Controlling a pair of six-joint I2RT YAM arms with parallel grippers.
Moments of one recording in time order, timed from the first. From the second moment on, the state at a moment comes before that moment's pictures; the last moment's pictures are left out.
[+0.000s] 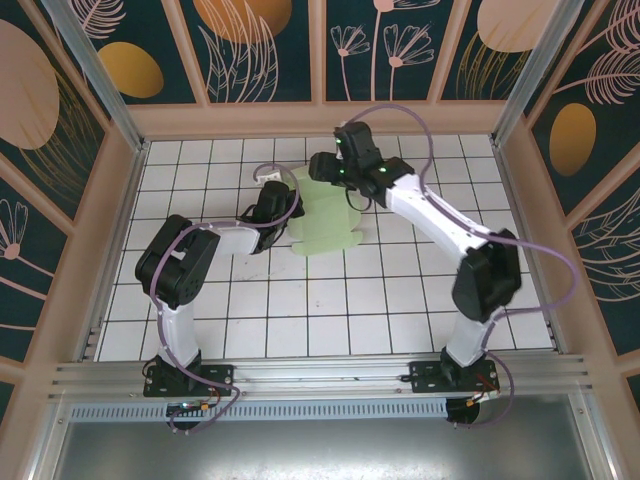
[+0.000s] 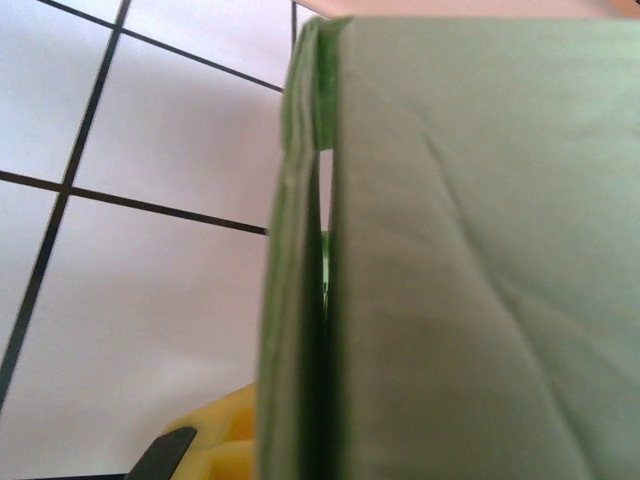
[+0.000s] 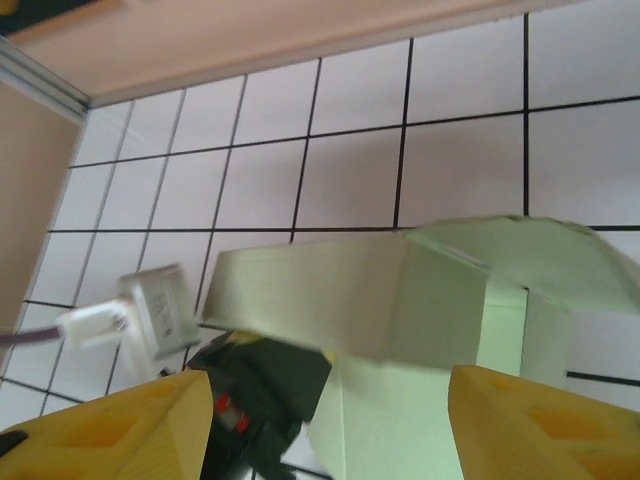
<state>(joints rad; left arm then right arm) -0.52 1.95 1.03 0.42 -0.13 -0.69 0.63 1.73 1.59 -0.48 0.03 0.56</state>
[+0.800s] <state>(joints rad) -0.52 1.95 1.09 0.39 0.13 -0.63 0.24 1.59 1.29 -0.24 -0.49 0.16</state>
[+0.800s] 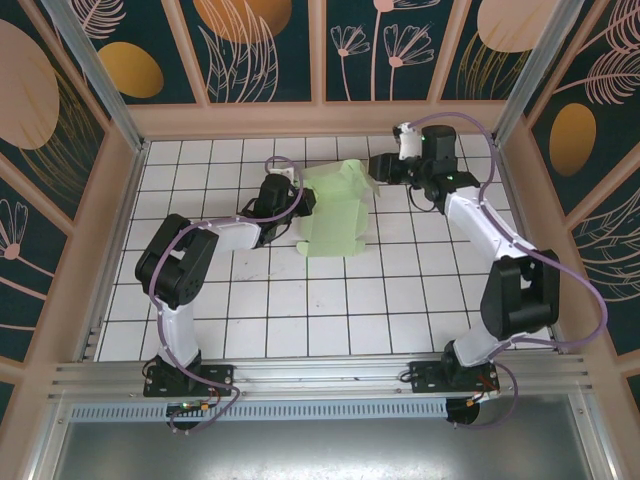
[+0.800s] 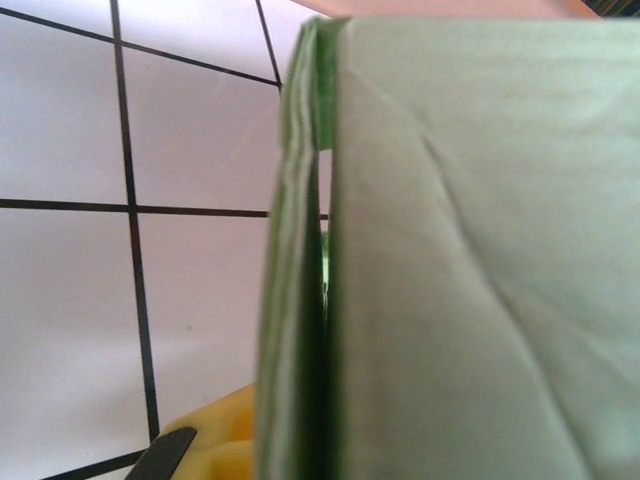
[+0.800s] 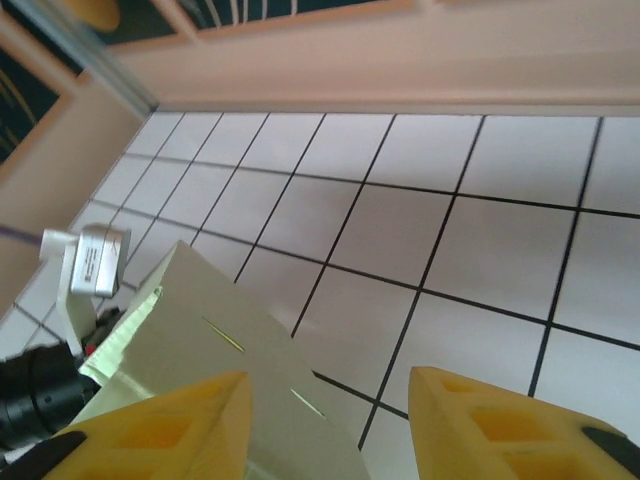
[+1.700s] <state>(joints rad) -0.50 1.96 1.13 0.30 0.19 -0.63 0.41 1.64 1.33 -0.33 -0.28 -0.03</state>
